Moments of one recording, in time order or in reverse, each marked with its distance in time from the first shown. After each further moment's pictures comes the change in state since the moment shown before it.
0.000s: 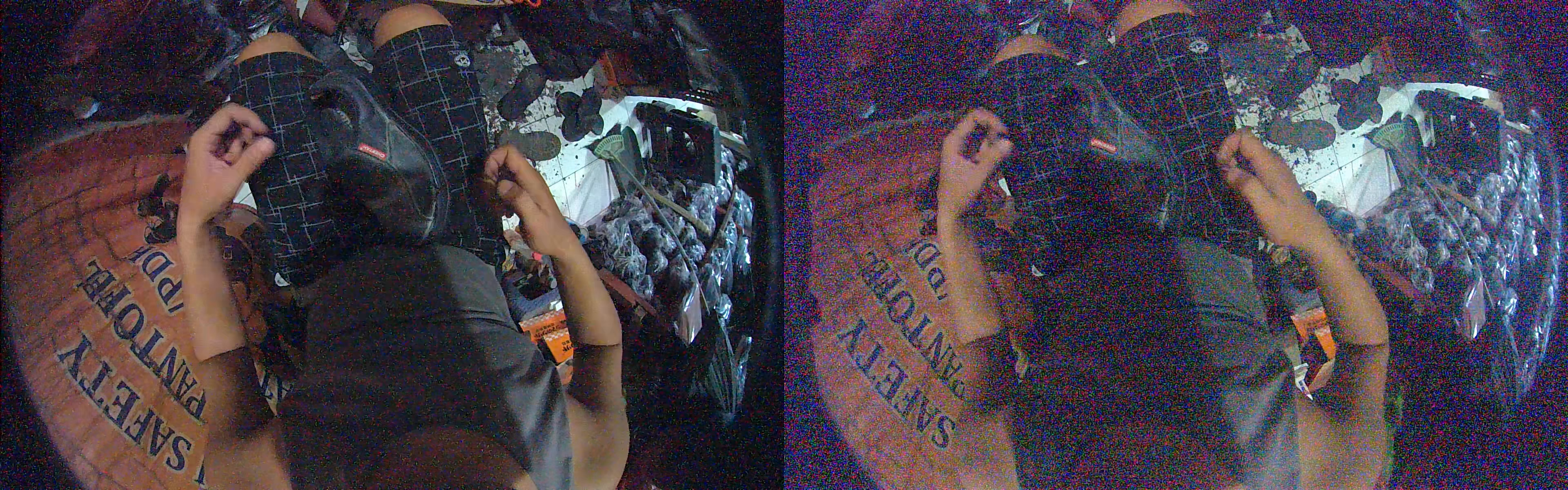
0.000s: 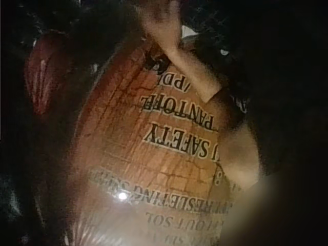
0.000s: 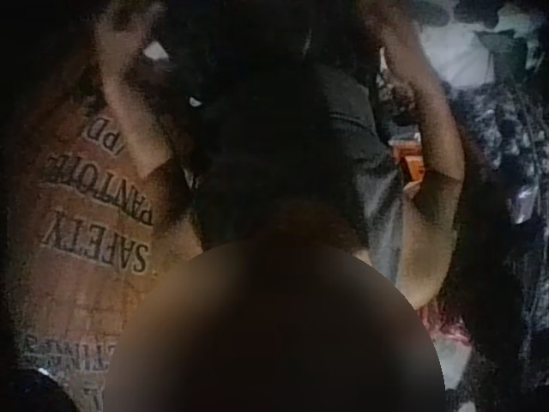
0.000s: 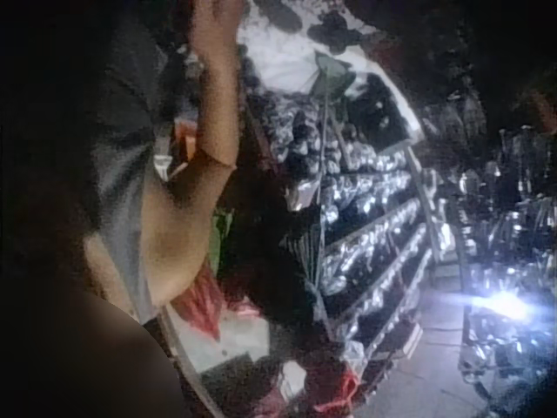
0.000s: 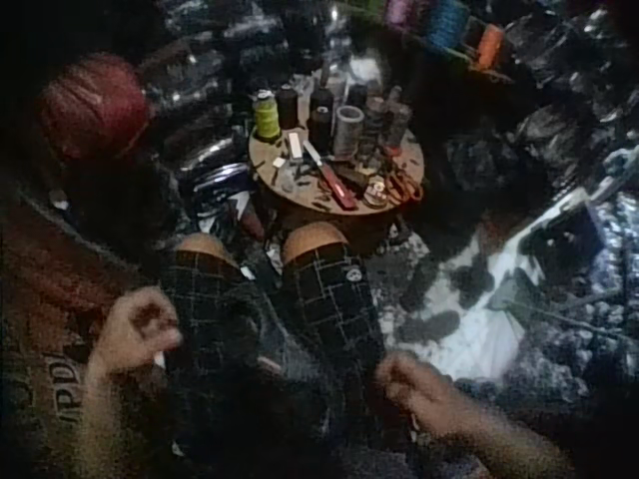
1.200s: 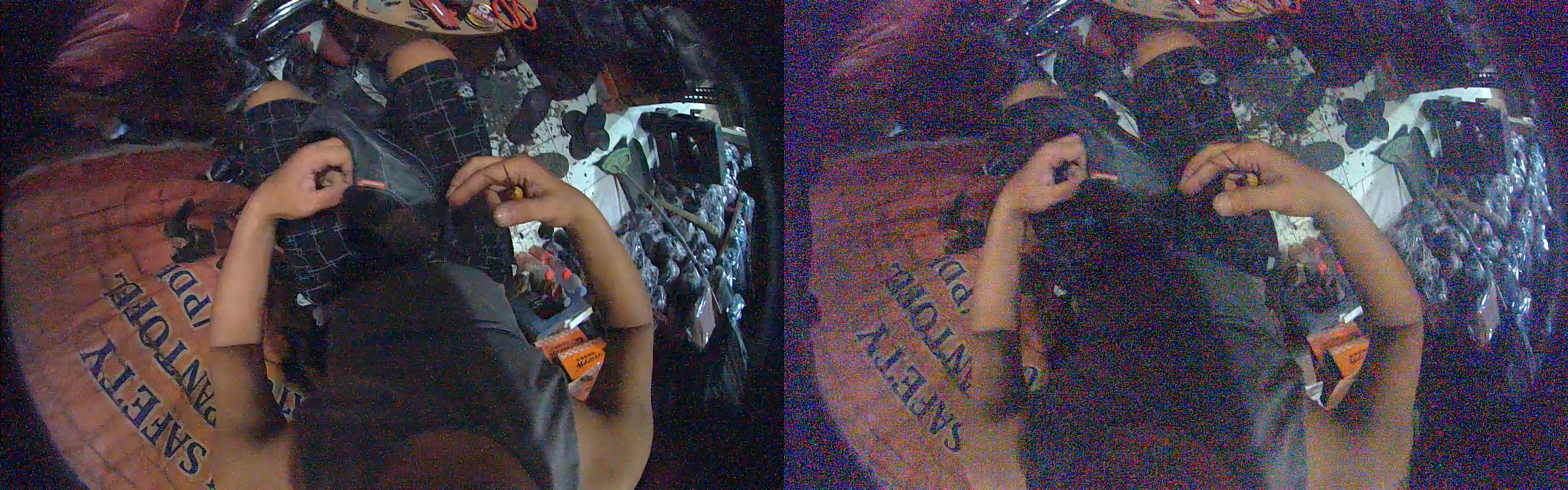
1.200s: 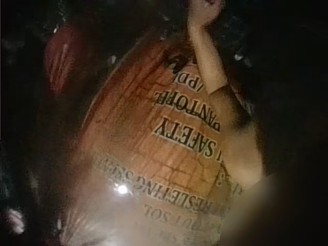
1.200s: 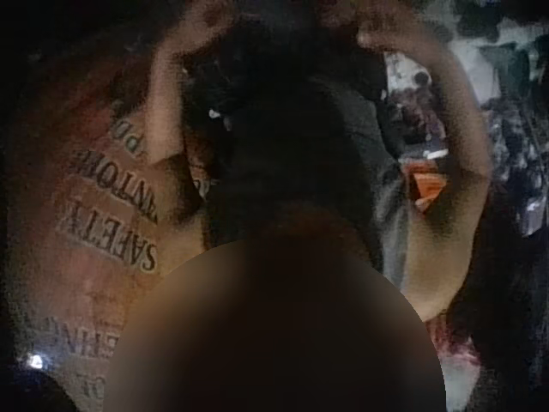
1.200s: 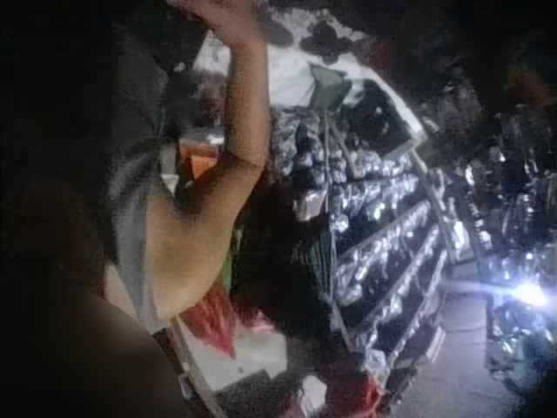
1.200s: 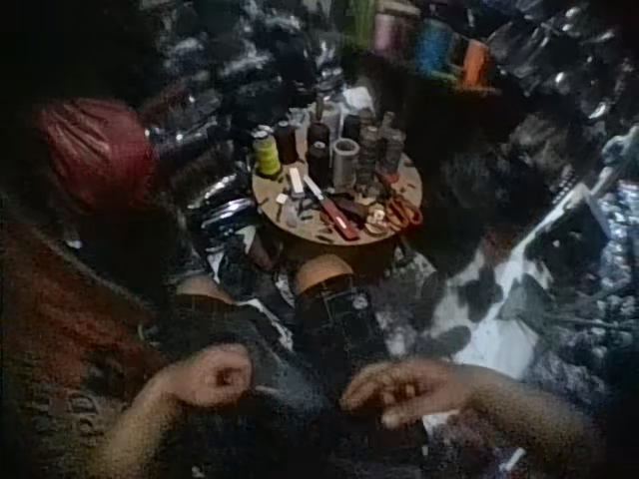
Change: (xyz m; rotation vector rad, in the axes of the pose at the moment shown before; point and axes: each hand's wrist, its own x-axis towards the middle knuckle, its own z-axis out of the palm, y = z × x) left_hand 0.040 -0.008 0.049 -0.093 -0.501 0.261; right_hand 0.050 -0.025 -0.036 0.171 -0.592 -0.182
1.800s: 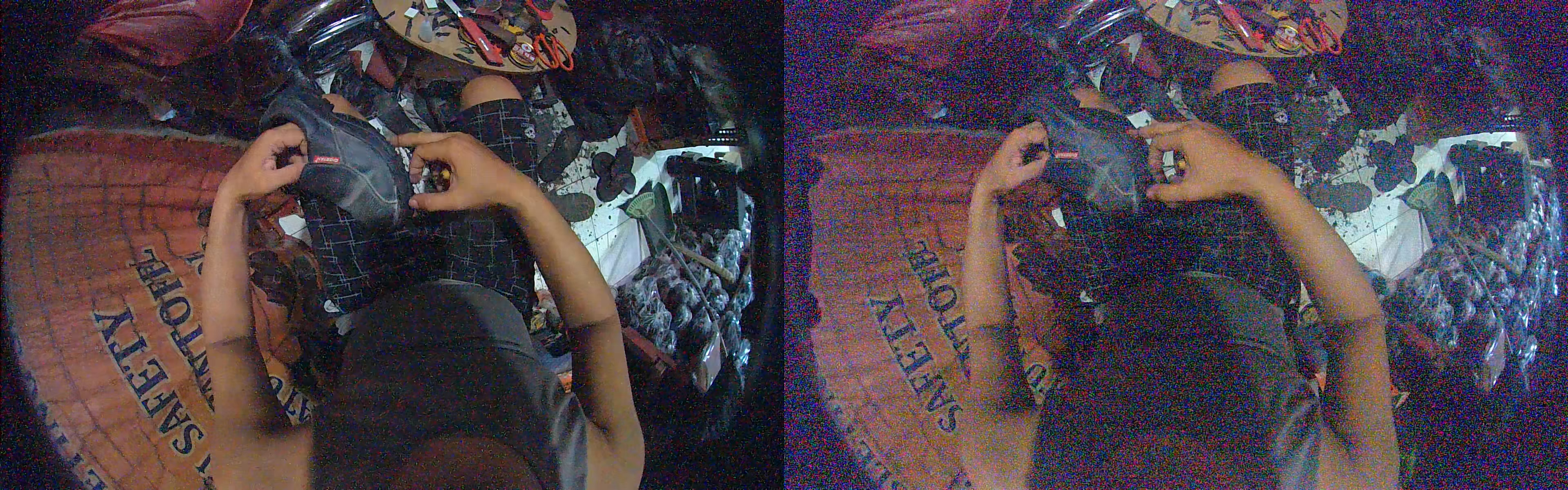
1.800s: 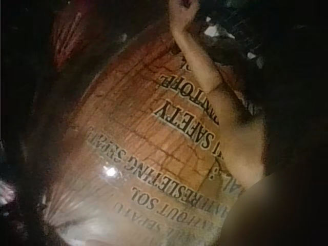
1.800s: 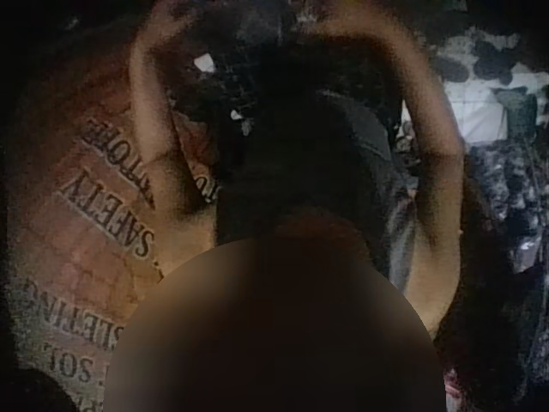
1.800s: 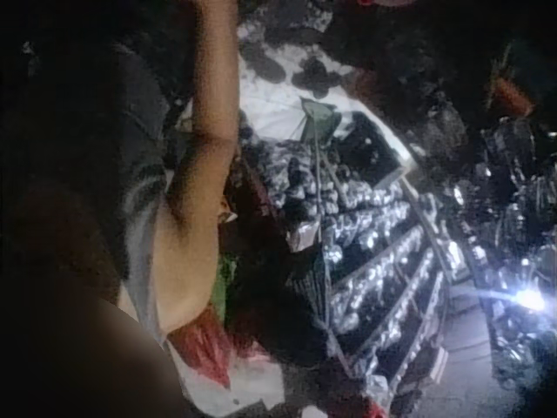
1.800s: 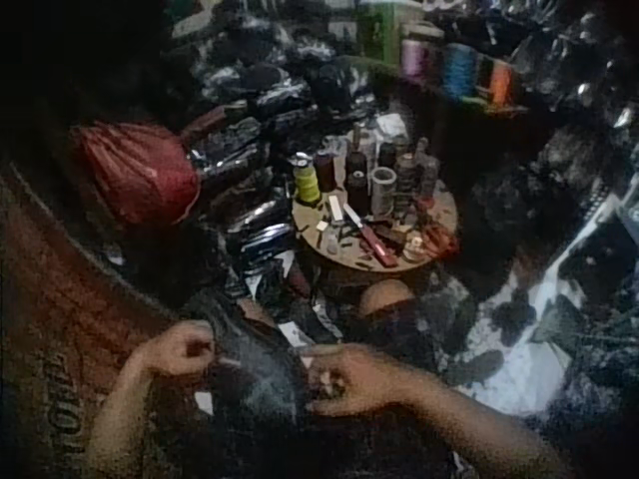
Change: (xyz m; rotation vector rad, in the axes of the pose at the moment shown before) left_hand -0.056 -0.002 -0.101 0.268 0.146 -0.103; right_hand 0.131 0.012 0.012 -0.694 0.220 -0.391
